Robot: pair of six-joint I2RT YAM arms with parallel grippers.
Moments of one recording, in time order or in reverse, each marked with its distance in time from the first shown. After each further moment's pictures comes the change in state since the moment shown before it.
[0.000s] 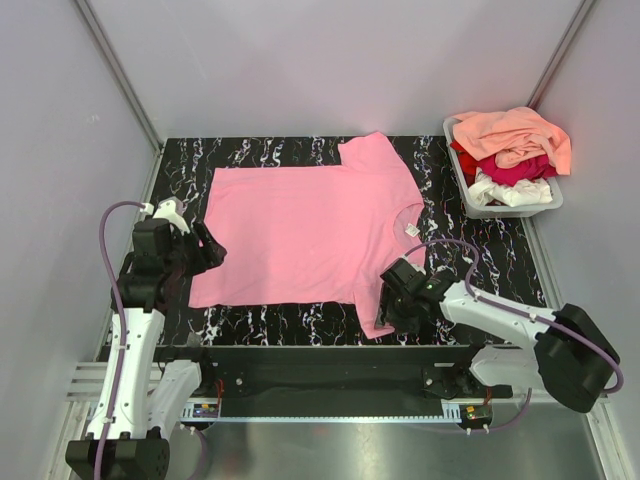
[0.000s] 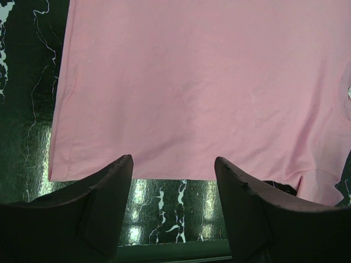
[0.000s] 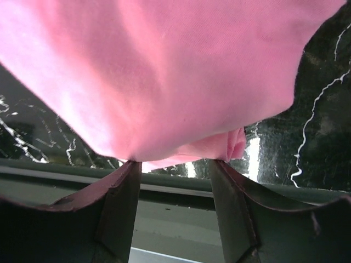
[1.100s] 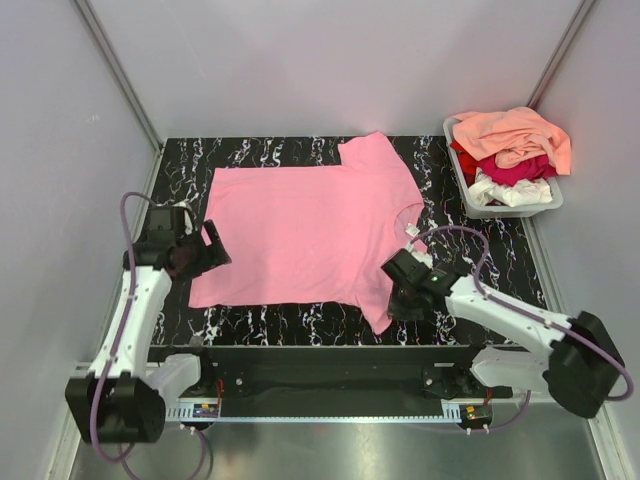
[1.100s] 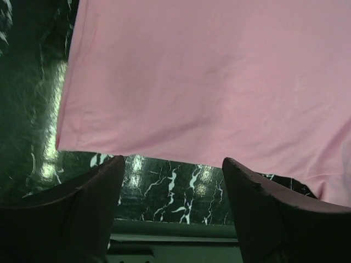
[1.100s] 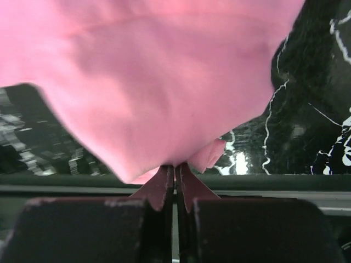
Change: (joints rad) left arm -0.002 0.197 0.057 -0.108 -0.068 -0.046; right arm 0.002 0.033 0.096 -0.126 0.115 -0.007
